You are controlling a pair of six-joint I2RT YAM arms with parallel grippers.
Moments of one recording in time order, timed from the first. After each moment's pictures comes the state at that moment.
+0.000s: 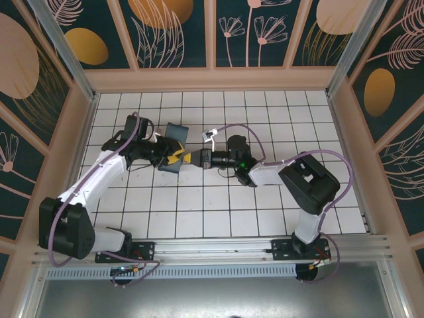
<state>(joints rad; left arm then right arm) -0.28 1.35 1.00 -0.56 0.67 -1.07 0.75 1.80 0.82 0.92 -0.74 0.97</state>
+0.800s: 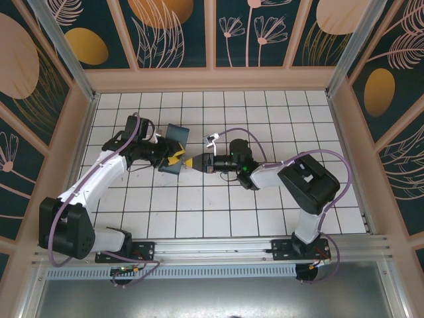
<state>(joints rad) -0.28 1.35 1.00 -0.57 0.68 -1.07 0.75 1.80 0.77 0.95 -0.78 1.02</state>
